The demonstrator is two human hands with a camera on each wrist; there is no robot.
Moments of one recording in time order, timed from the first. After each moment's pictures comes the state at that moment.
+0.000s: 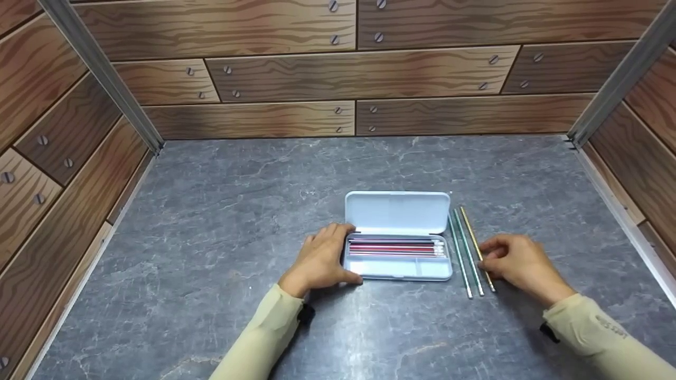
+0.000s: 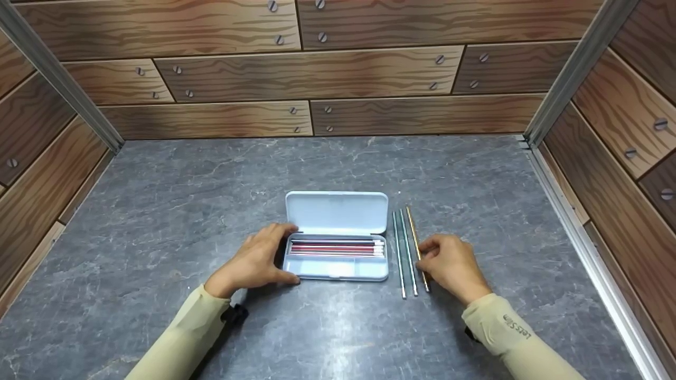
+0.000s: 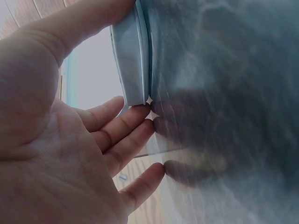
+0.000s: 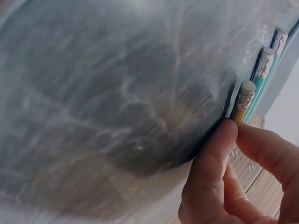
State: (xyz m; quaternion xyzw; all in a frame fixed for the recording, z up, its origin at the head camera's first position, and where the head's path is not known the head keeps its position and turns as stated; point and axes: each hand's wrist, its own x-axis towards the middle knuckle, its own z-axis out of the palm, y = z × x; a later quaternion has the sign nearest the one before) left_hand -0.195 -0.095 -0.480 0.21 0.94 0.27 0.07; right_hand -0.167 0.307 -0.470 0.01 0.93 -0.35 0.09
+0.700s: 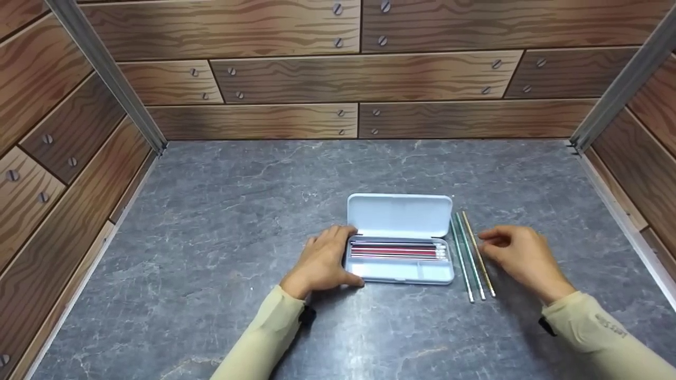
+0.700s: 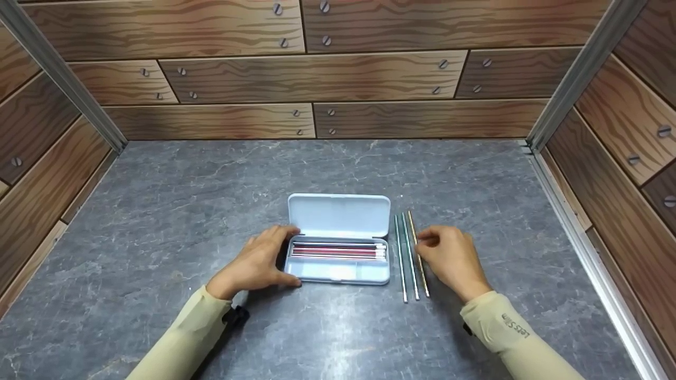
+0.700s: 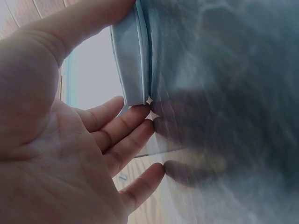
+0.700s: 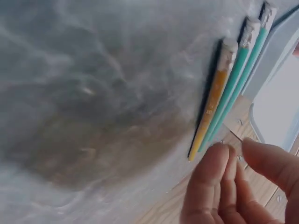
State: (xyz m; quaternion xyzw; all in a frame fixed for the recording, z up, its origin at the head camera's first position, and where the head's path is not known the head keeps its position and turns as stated) left_hand -0.195 -0.095 -0.481 0.21 0.94 0.27 0.07; right_hand -0.178 0.298 -0.455 -0.02 0.95 -0.32 -0.02
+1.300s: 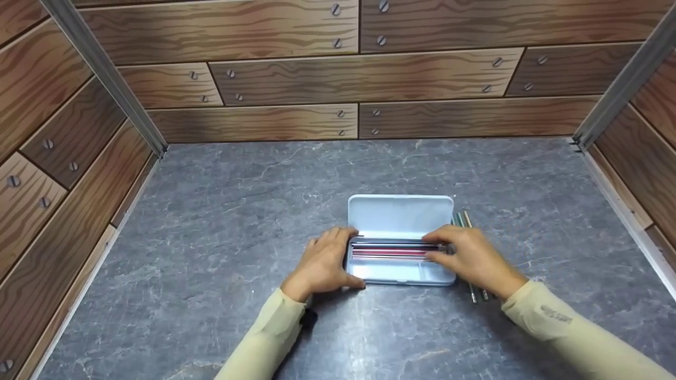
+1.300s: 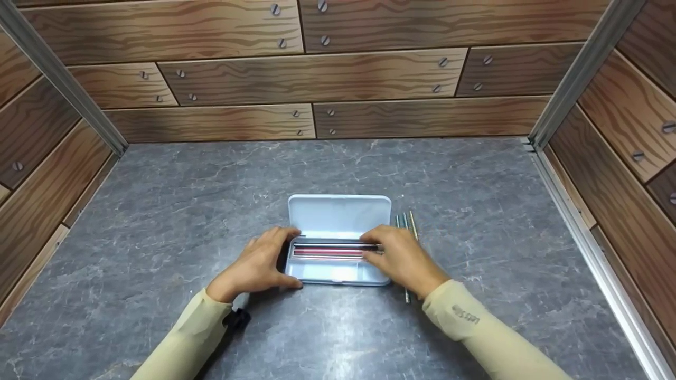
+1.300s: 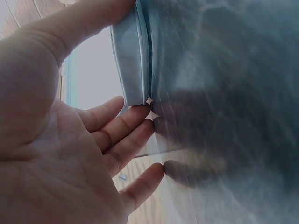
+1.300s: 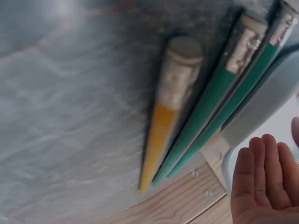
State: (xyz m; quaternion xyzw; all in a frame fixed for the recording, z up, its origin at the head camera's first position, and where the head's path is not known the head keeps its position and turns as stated) left_hand -0.196 -0.094 -0.483 0.21 0.94 0.26 0.07; right_hand -0.190 0.231 -0.472 -0.25 0.92 -0.30 -0.08
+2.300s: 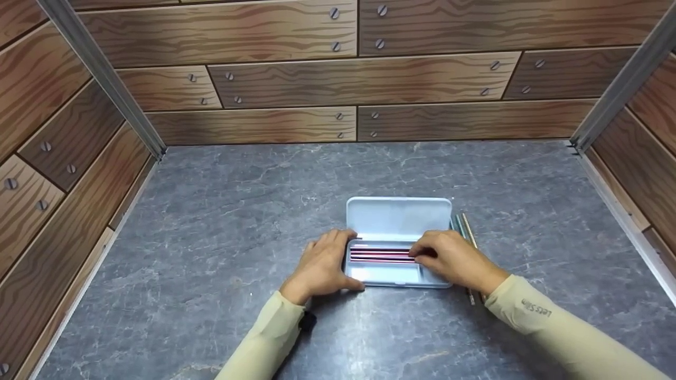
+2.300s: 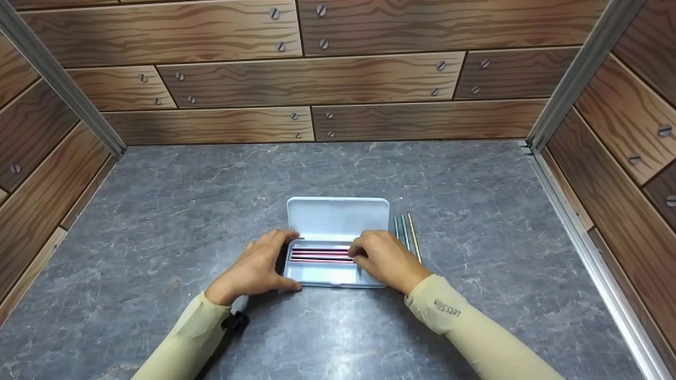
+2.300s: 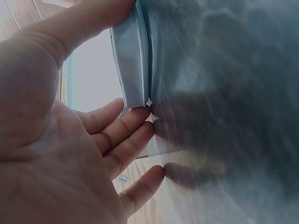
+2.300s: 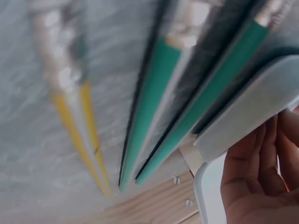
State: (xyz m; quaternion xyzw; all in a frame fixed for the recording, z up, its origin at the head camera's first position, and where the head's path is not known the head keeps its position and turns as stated) left_hand -0.195 -0.093 -0.482 0.21 0.94 0.27 0.07; right_hand -0.201 0.213 -0.472 -0.30 0.92 -0.25 -0.02
